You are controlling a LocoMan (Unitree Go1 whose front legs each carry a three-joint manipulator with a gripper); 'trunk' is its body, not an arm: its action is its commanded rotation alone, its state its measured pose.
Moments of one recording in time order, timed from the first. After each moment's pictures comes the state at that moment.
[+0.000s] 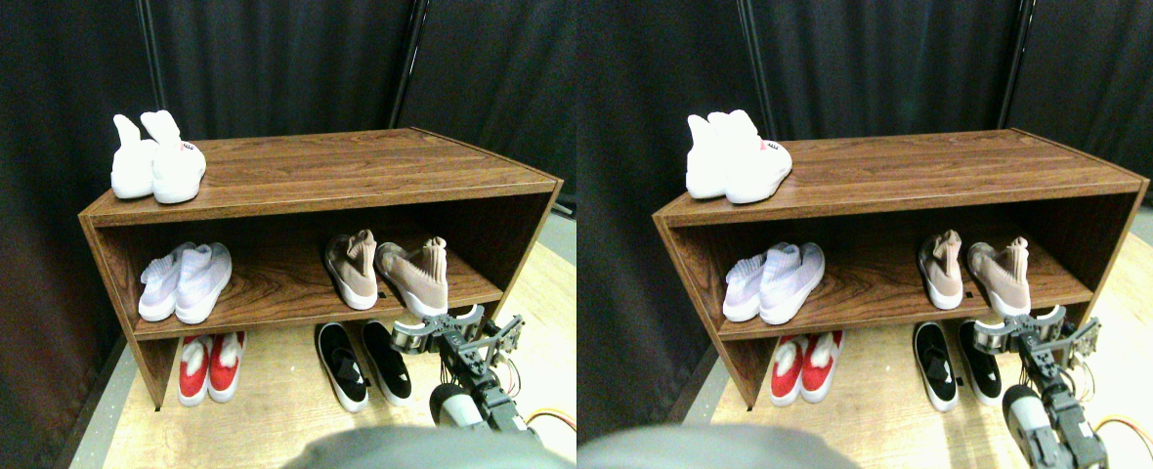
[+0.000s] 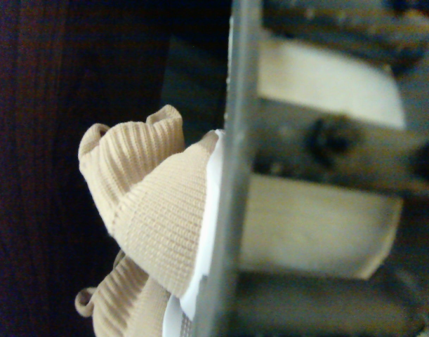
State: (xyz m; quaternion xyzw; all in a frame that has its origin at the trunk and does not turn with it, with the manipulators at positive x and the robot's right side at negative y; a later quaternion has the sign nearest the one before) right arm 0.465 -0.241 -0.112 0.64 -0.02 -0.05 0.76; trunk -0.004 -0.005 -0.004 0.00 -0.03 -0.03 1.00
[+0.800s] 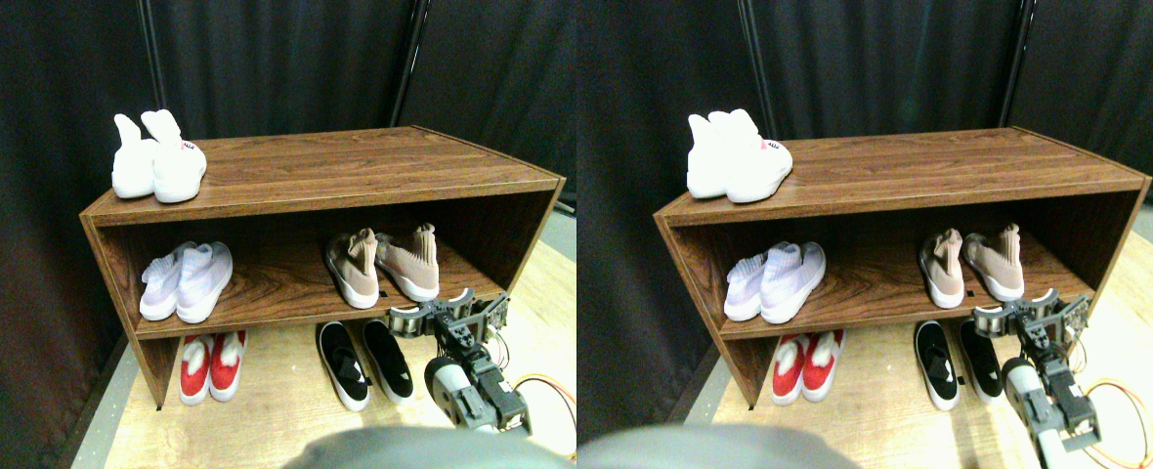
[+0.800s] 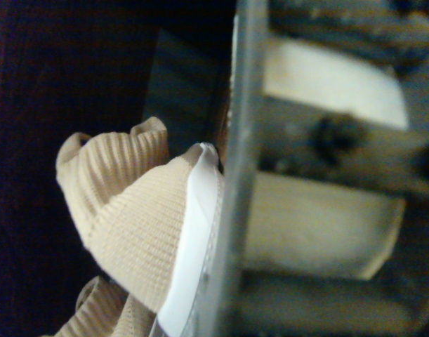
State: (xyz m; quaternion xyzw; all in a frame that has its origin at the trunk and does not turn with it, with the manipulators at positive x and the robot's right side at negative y) right arm 0.481 -0.253 -0.116 0.63 0.00 -0.07 0.77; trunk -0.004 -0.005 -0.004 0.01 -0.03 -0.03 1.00
